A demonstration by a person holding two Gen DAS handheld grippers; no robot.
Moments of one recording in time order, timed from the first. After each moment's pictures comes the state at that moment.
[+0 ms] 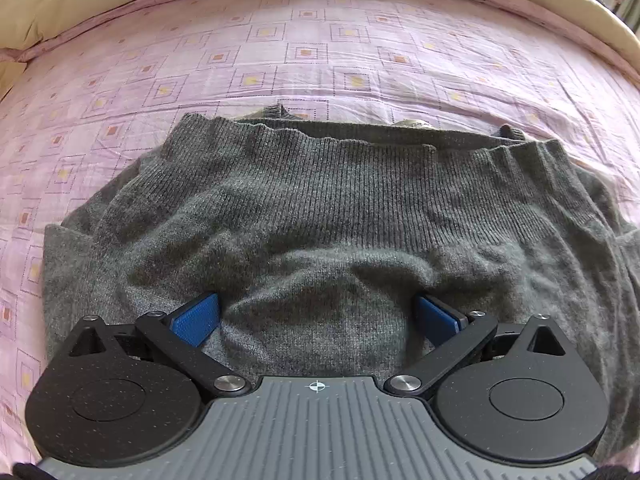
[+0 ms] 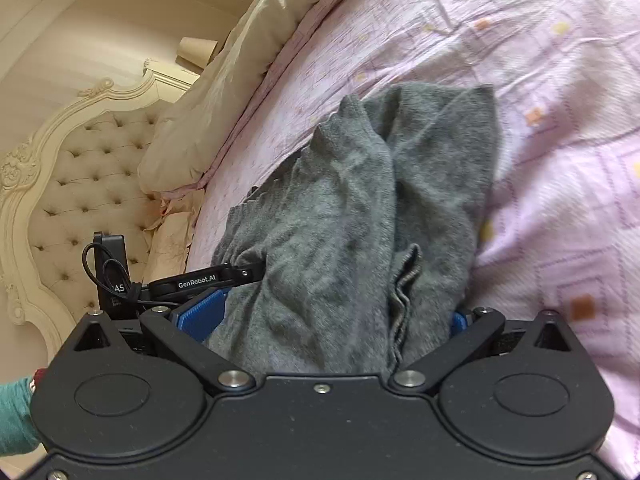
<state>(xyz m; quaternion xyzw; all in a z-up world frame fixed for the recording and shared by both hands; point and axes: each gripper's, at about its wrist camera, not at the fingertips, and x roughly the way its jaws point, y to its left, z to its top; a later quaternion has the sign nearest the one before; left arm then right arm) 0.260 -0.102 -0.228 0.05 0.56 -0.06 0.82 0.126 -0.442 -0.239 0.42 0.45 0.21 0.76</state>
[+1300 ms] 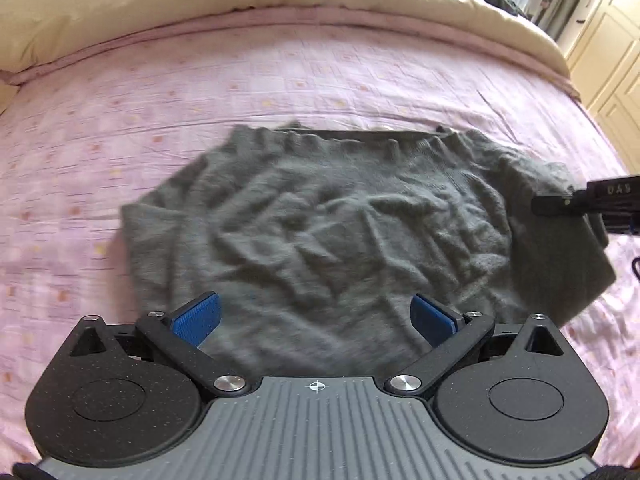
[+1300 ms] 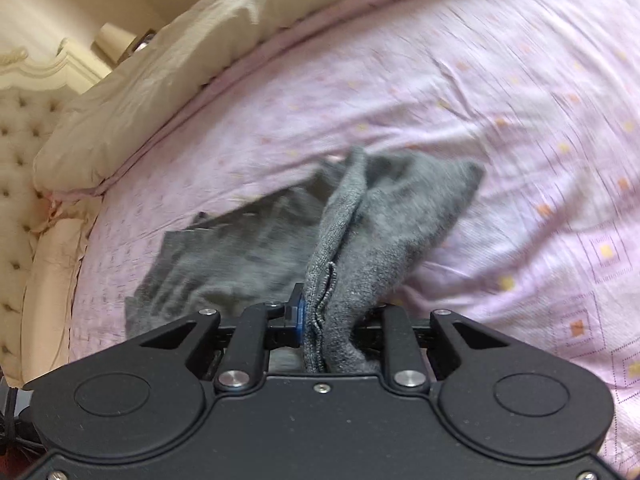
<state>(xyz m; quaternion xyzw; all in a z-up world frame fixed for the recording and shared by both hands) 0.192 -0.007 -0.158 0.04 0.52 -0.18 0.84 0.155 -0.346 -0.138 0.27 0.49 0.03 0.83</state>
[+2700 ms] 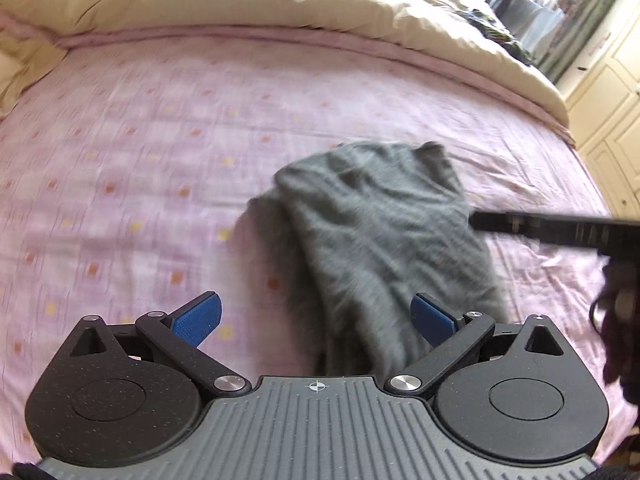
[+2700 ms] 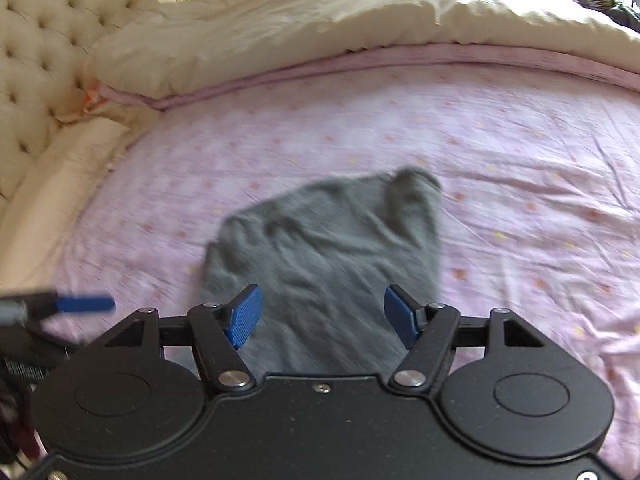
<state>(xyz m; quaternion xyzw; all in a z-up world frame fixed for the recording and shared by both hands) 0.215 0.100 -0.128 -0.02 0.51 -0.19 0.84 0.172 -0.156 -0.110 0.11 0.49 0.09 0.86</state>
